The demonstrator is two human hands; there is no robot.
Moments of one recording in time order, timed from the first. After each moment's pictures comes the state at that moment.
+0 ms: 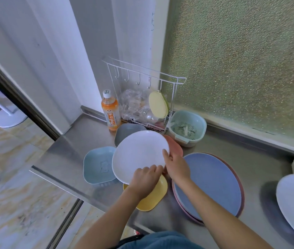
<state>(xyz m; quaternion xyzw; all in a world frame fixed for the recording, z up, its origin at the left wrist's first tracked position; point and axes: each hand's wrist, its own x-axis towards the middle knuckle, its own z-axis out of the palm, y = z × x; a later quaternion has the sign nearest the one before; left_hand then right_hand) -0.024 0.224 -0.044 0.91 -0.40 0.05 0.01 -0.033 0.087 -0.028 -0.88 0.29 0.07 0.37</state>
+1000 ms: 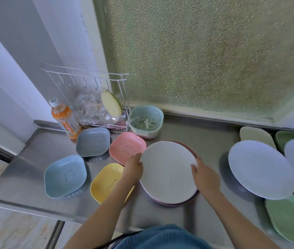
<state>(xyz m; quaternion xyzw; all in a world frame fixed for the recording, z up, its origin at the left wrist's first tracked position) -0.037 0.135 -0.038 0.89 -0.16 -0.26 0.34 -0.186 -0.059 -0.047 -0.91 0.40 0.06 0.11</state>
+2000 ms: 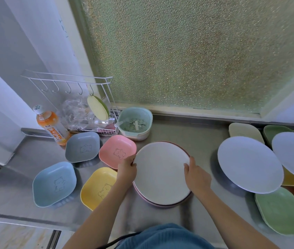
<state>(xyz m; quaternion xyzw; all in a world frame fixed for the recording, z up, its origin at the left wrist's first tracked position) -0.045 0.118 -0.037 0.88 -0.13 -0.25 0.39 -0.194 -0.063 -0.050 -0.91 0.40 0.05 0.11</state>
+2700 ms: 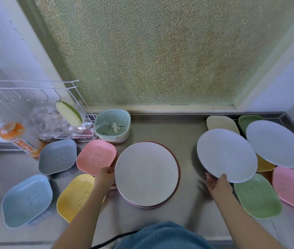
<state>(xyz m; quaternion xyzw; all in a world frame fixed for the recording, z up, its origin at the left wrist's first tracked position) -0.044 0.117 -0.046 0.83 0.04 -0.35 0.44 -0.285 -0.143 -0.076 -0.25 0.68 -0.30 0.62</state>
